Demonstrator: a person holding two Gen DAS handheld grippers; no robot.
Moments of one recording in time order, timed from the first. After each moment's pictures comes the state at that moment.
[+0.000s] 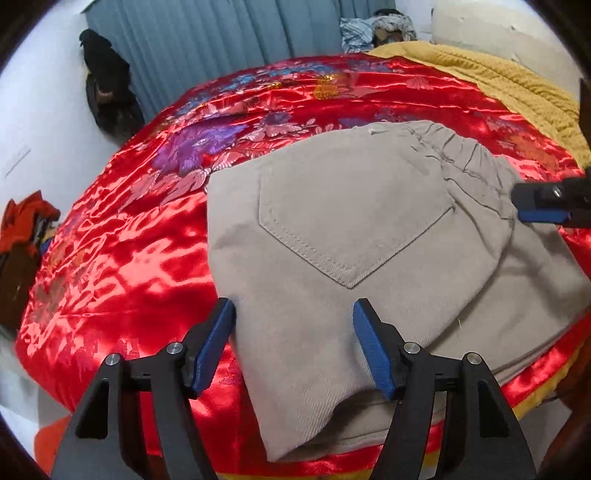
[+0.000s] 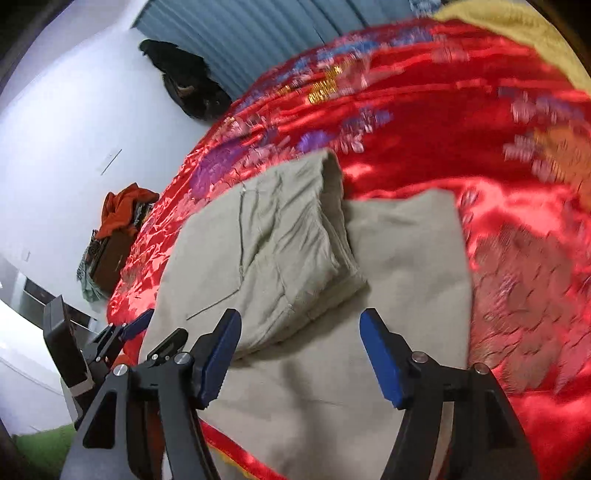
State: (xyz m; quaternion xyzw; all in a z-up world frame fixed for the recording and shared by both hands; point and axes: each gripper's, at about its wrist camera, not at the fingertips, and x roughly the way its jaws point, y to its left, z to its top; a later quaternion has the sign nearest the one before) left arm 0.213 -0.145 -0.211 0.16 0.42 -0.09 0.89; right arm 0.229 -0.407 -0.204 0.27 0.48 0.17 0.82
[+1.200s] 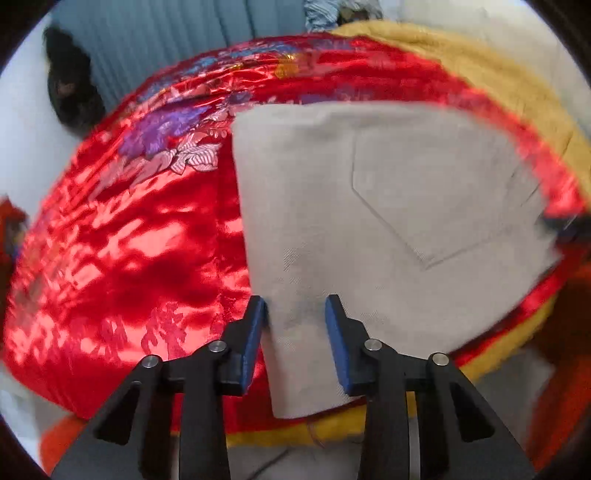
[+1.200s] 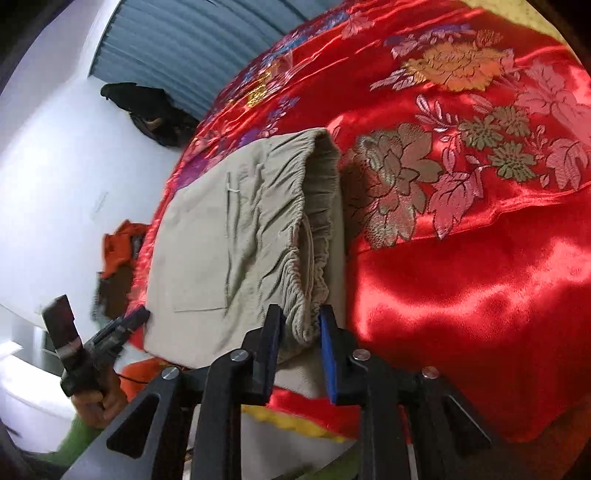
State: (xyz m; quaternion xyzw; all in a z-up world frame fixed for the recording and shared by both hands) left arm 0.195 -0.150 -0.213 0.18 0.46 -0.15 0.86; right arm 0.135 -0.472 -0.214 0.34 0.48 0.11 0.80
